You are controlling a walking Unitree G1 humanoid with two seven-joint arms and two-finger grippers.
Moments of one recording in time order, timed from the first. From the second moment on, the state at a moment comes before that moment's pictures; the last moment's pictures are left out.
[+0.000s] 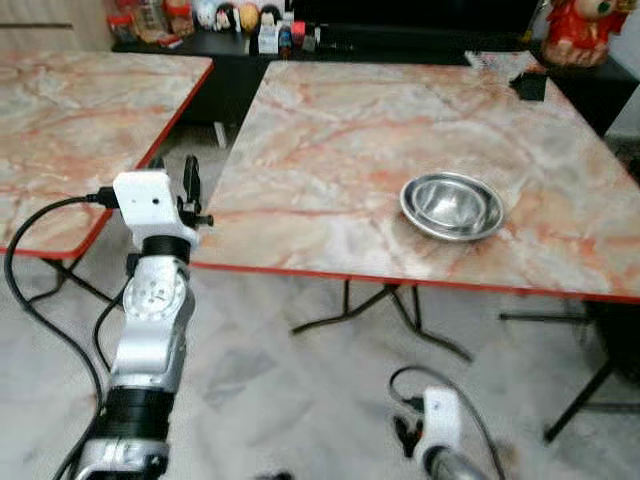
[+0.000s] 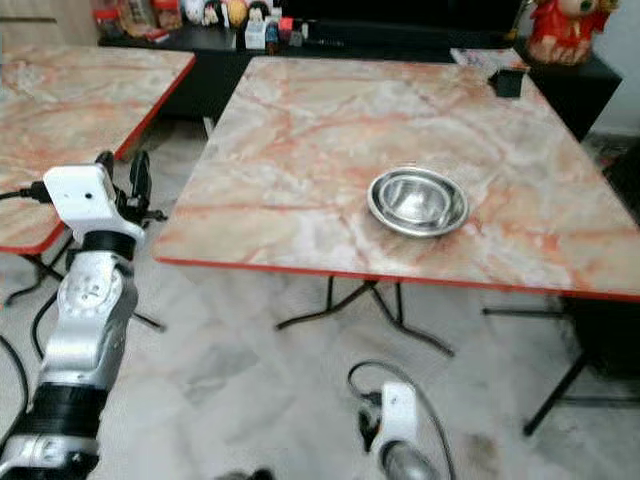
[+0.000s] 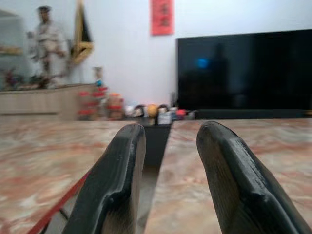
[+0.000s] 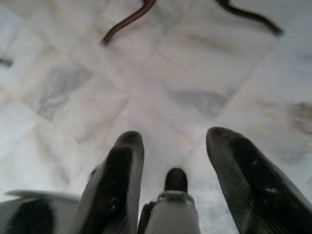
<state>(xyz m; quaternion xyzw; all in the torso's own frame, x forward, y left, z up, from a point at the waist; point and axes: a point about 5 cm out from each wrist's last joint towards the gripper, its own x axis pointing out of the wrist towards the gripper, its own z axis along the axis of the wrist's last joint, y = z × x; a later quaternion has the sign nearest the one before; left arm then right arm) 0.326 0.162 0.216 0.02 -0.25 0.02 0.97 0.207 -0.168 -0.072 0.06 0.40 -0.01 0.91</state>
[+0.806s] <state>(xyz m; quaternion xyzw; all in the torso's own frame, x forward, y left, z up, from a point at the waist) 0.326 0.170 0.219 0.02 -0.24 0.04 0.97 0.214 -0.157 -0.069 0.07 0.39 0.00 0.92</state>
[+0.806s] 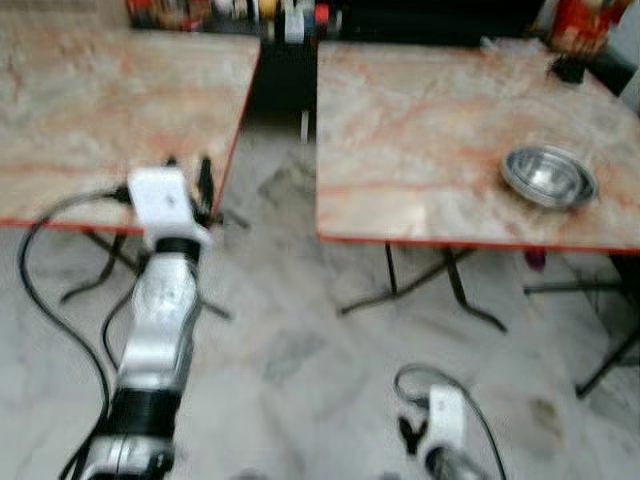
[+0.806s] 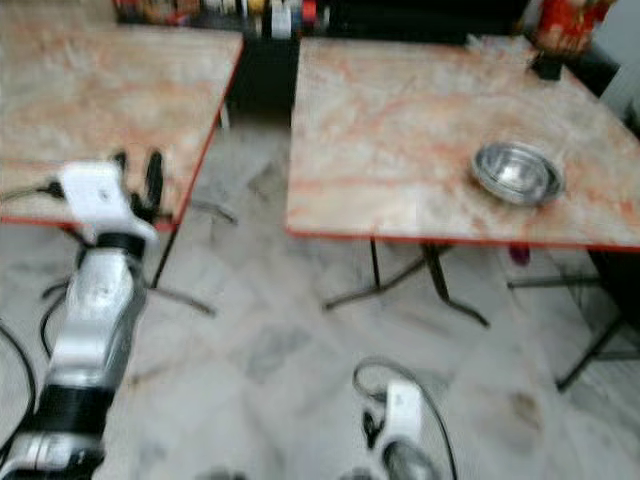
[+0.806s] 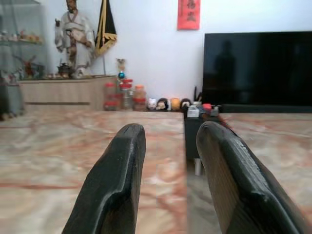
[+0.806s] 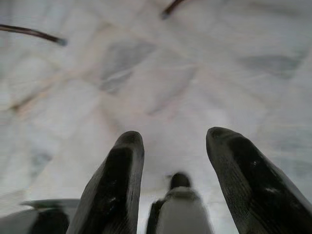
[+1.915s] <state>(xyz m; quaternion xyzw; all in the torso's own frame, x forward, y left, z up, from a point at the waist) 0.330 0.178 0.121 0.07 -0.03 0.02 1.00 0.209 -0.163 -0.071 0.06 0.40 0.00 0.91</state>
